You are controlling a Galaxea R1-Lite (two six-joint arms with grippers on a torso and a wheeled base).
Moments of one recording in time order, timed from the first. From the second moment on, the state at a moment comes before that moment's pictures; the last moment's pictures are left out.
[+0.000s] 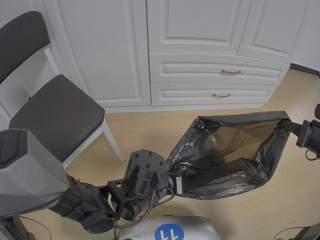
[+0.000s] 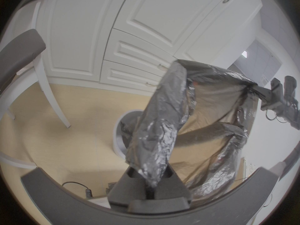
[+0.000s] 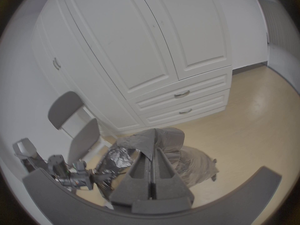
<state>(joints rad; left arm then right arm) -0.91 1.99 -0.74 -0.83 0.23 -0.52 0.24 1.10 -0.61 -0.32 0.09 0.29</state>
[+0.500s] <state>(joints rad) -0.75 2.04 -0.79 -0.85 0.24 -0.51 0.13 1.16 -0.49 -0.31 0.00 0.00</state>
